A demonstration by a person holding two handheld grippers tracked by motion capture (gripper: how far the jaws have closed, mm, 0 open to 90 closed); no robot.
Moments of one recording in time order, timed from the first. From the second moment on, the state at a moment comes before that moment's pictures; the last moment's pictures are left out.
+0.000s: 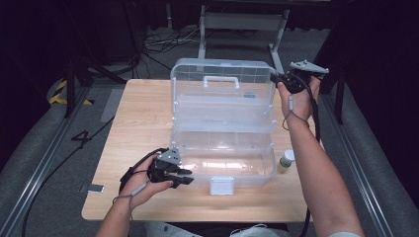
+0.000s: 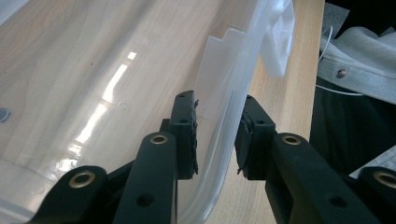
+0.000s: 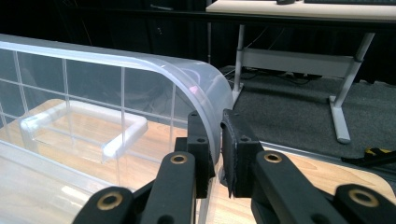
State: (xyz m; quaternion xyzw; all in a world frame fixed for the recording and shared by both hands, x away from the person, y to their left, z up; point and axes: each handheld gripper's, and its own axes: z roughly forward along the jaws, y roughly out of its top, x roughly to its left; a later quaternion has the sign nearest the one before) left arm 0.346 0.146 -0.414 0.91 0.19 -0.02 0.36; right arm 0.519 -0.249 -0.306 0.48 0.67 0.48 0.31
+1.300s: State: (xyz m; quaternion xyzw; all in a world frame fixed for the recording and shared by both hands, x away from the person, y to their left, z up) left arm 0.345 0.140 -0.412 0.92 0.20 -0.02 0.34; right arm 0.557 -0.250 -0.323 0.50 0.67 0.47 0.27
